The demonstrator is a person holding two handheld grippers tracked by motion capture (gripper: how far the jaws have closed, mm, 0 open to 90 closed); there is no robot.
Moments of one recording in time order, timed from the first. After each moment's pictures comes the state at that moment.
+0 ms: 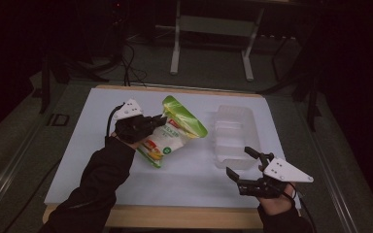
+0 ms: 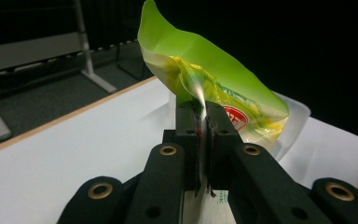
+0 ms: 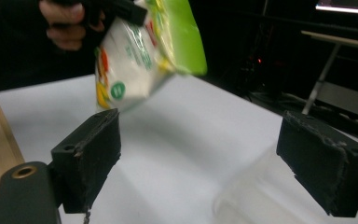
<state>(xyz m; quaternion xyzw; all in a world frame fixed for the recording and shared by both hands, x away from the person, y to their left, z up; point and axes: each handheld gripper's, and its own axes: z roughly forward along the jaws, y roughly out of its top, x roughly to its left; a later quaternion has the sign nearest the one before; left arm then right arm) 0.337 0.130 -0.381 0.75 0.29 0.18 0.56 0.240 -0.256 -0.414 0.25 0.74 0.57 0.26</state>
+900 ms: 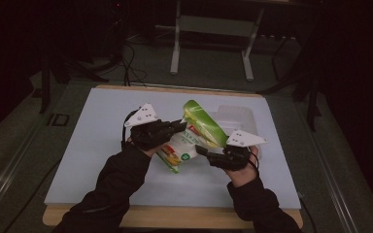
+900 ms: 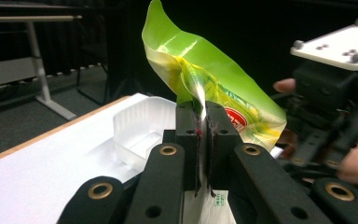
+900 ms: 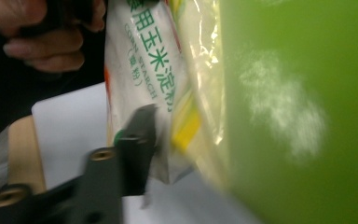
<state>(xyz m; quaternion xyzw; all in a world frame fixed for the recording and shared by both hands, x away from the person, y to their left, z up) 0.318 0.092 -0.371 0.74 0.24 0.14 0.61 0.311 -0.183 -0.417 0.24 0.77 0.57 0.15</state>
